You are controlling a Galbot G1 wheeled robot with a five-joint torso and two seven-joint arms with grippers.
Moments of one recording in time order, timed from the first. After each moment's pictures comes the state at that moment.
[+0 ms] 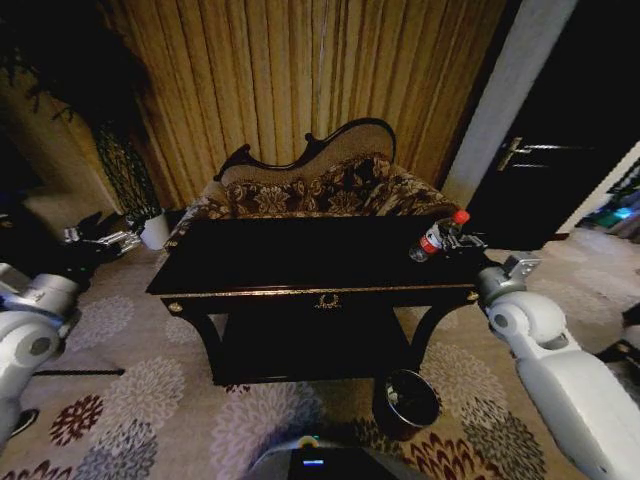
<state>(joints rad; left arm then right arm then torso) 1.52 -0.66 -1.13 -2.09 -1.02 0.13 0.02 -1.21 0.81 0.75 2.00 0.78 -0.29 0.13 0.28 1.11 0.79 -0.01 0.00</state>
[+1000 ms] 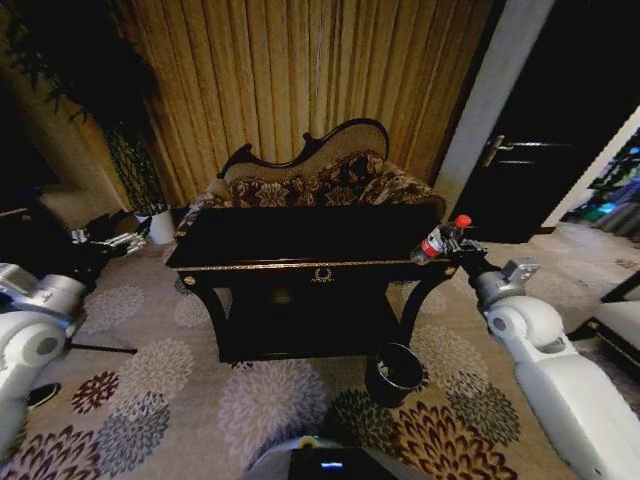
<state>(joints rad) 1.50 -0.67 -1.09 -2.10 -1.02 0.13 0.02 -1.22 0.87 0.72 1.95 0.72 -0.25 0.11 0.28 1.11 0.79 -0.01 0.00</state>
